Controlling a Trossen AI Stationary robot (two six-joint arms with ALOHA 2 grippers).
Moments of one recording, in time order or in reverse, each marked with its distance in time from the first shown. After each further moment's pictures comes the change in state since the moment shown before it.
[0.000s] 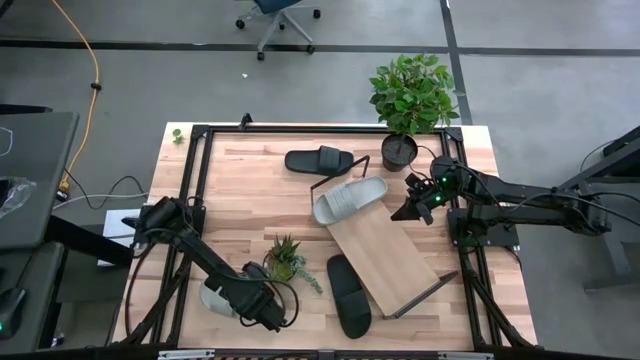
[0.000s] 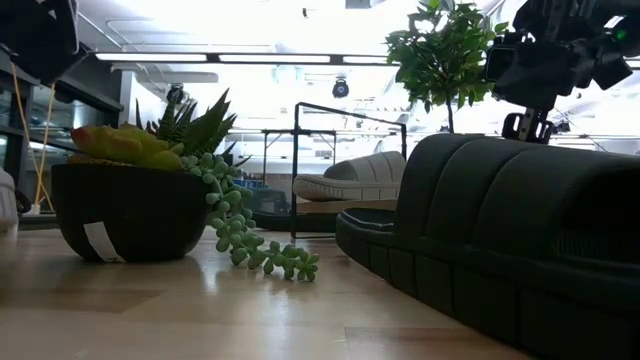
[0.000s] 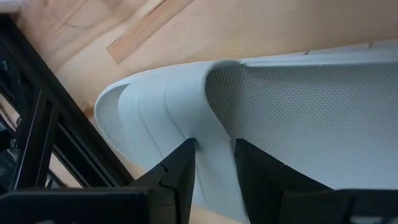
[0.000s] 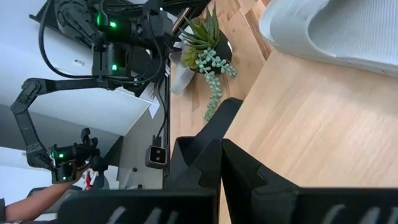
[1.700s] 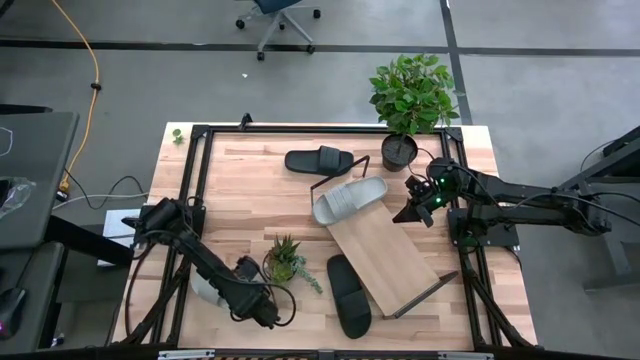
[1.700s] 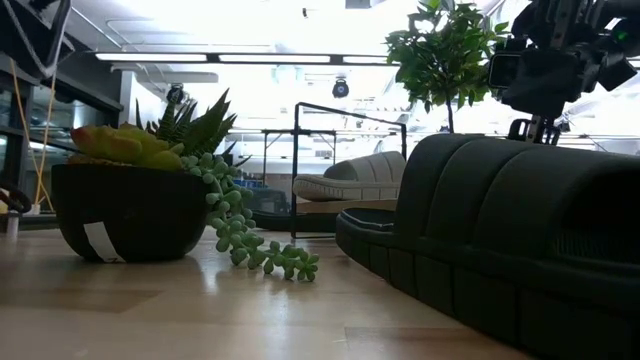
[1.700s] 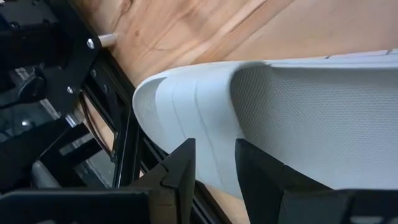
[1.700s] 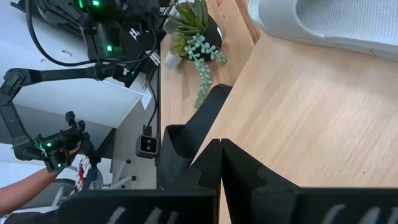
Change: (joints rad) left arm -0.008 0.006 -0.002 -0.208 -0.028 0.151; right arm 0.000 0.000 0.000 -0.074 0.002 -0.045
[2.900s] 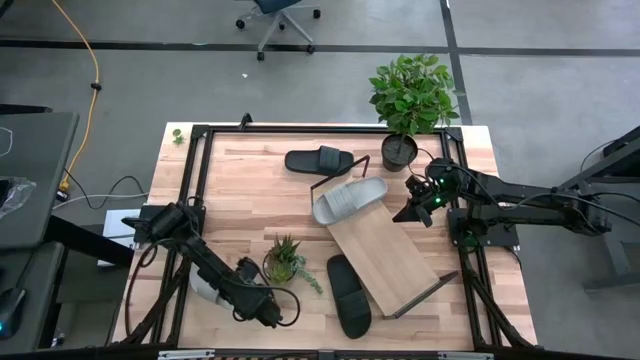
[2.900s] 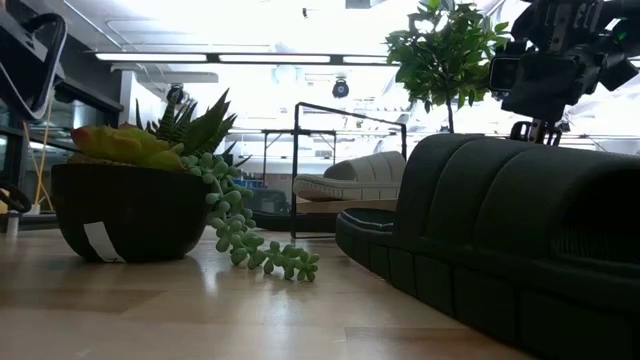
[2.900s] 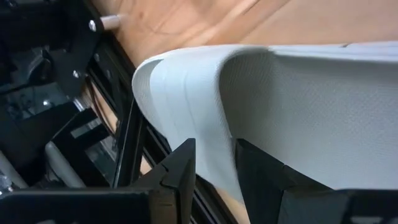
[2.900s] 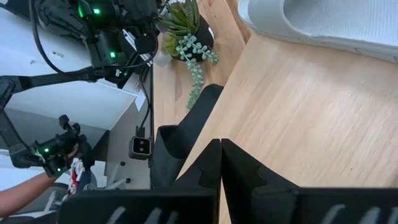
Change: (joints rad) left arm 0.001 0.060 0.000 -0.016 0.050 0.003; right arm 0.000 0.000 0.000 -0.022 0.026 -0.007
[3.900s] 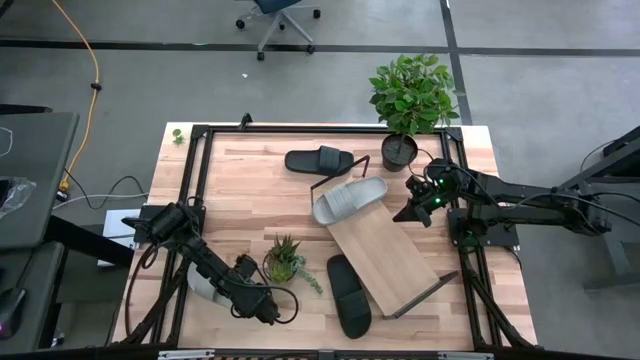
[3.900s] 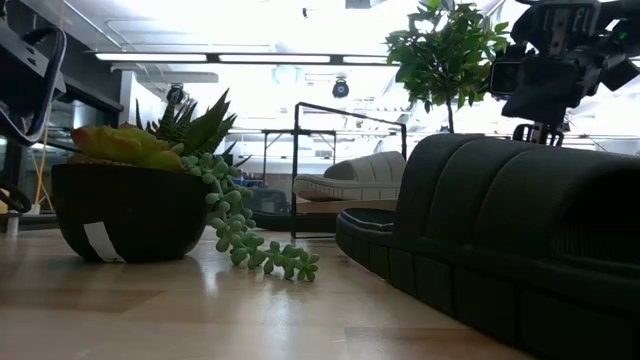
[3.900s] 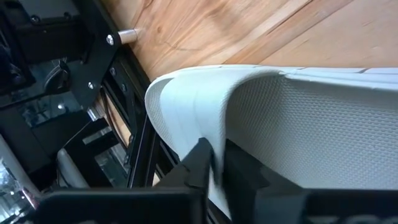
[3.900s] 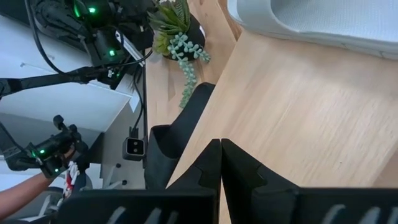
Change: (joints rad) left arm 0.000 0.000 -0.054 0.000 -0.037 0.002; right arm 0.000 0.000 0.000 -0.022 0.025 0.000
